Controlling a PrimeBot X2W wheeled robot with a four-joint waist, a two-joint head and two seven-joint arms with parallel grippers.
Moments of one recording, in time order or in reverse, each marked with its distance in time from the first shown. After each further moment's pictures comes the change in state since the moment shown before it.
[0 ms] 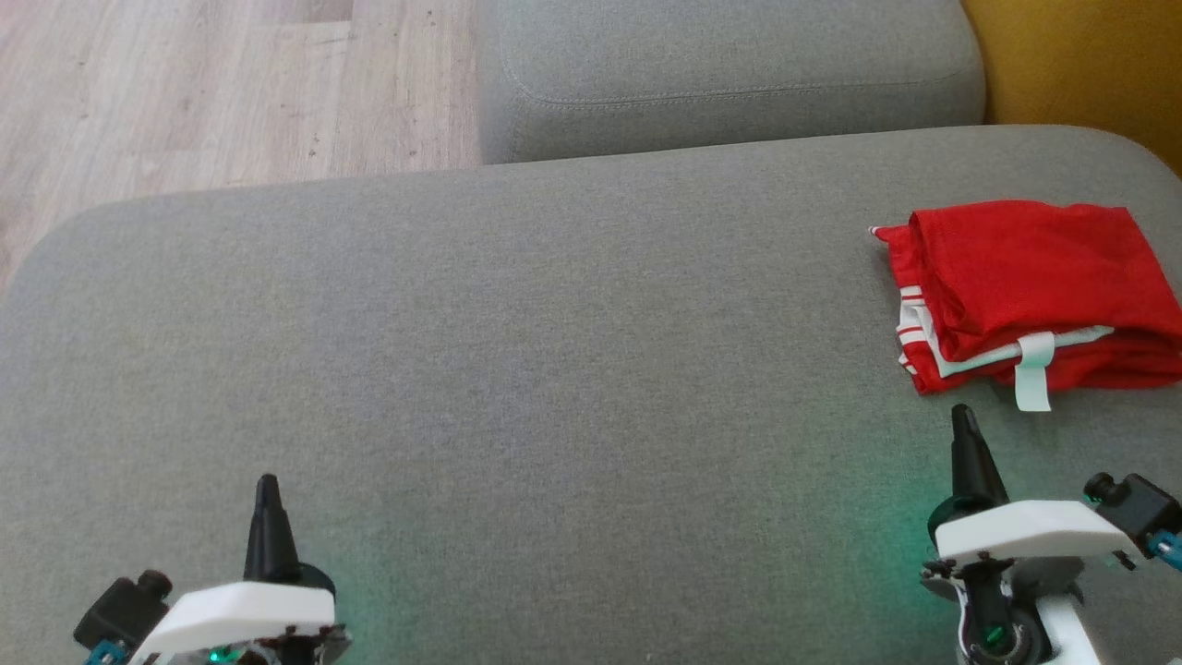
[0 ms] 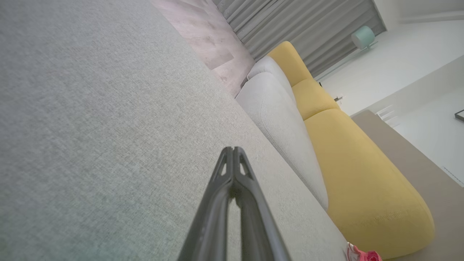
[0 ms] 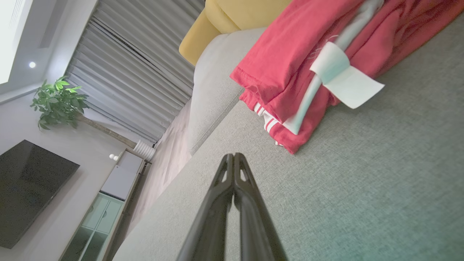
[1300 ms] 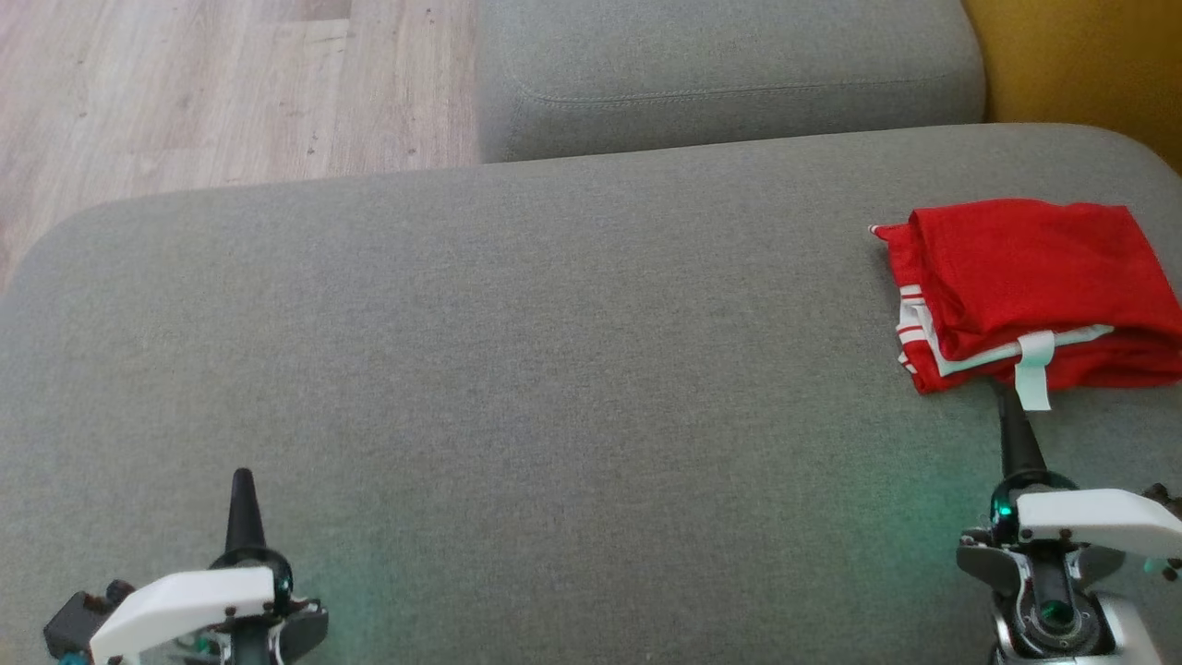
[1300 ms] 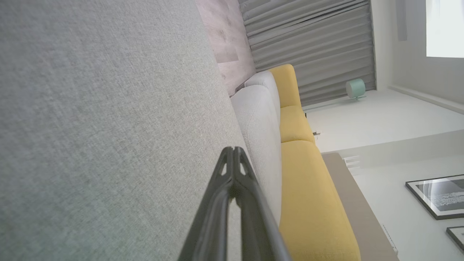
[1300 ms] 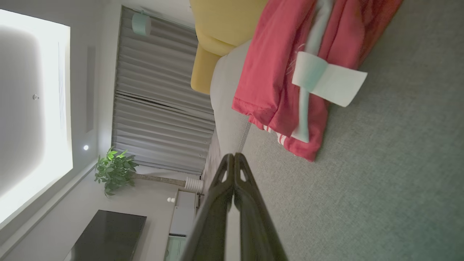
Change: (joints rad) left arm -0.018 -0.001 0.063 -0.037 -0.357 0.000 0.112; right arm 0.001 0.001 -0.085 -0.081 0.412 0.000 0.106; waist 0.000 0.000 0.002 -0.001
